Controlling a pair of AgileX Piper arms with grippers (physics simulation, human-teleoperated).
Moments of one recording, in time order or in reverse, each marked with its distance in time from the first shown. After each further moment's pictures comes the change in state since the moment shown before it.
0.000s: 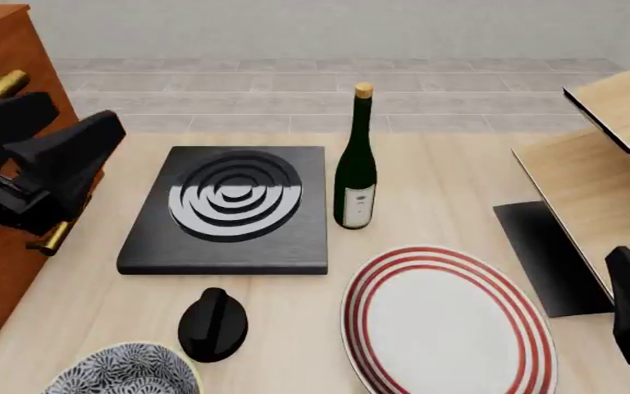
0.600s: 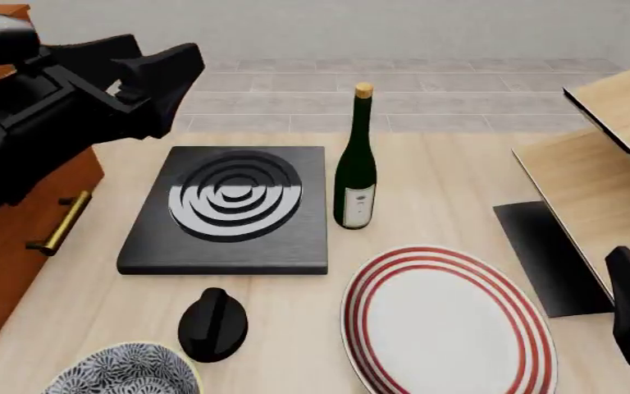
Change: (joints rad) left arm -0.056 0.352 -0.189 -0.180 -0.065; right arm 0.001 -0.001 0.002 -0.002 0.009
